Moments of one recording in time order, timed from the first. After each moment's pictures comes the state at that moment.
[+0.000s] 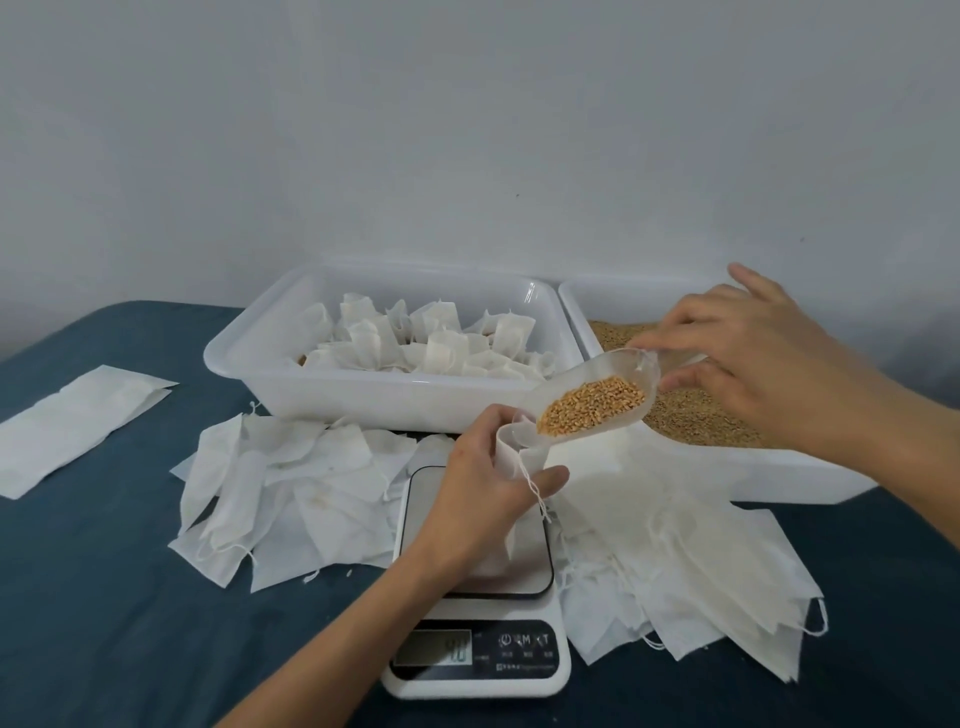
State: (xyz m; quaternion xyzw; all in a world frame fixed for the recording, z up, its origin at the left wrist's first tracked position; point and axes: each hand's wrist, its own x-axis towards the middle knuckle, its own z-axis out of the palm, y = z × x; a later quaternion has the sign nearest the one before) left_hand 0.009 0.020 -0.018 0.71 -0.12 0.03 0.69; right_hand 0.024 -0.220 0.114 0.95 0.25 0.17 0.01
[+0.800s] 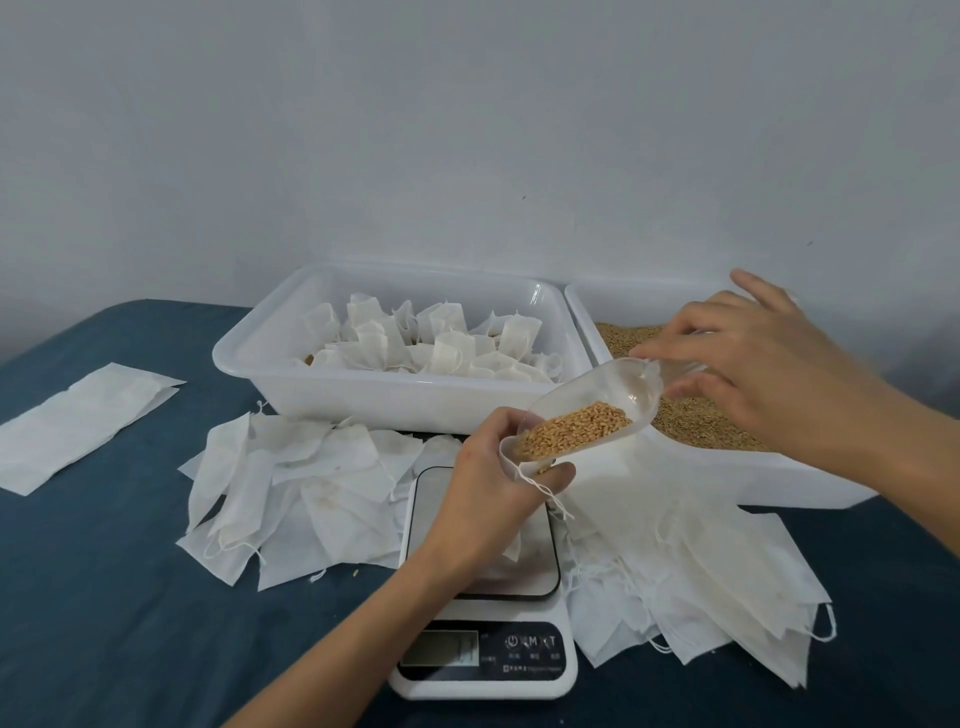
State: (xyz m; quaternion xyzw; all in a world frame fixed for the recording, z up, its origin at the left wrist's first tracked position) left_hand 0.008 0.018 -0.020 0.72 -0.12 0.04 0.69; right_hand 0.020 -0.213 0.114 0.95 0.24 0.18 0.05
